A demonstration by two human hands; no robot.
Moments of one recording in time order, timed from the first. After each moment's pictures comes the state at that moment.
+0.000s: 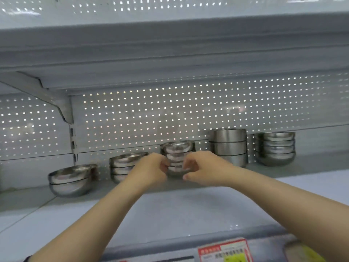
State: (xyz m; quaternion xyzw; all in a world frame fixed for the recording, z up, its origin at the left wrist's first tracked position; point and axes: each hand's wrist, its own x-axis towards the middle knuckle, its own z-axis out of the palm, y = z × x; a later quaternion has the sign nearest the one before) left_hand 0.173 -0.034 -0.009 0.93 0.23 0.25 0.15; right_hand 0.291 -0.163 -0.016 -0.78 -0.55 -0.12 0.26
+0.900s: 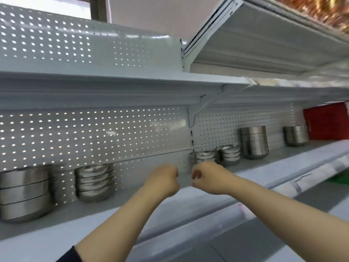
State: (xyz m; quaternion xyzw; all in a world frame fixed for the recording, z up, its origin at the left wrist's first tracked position) left_hand 0.529 -0.511 0.002 0.98 0.08 0.18 0.03; right_hand 0.586 -0.655 -0.010 -0.90 -0.34 -0.14 0.21
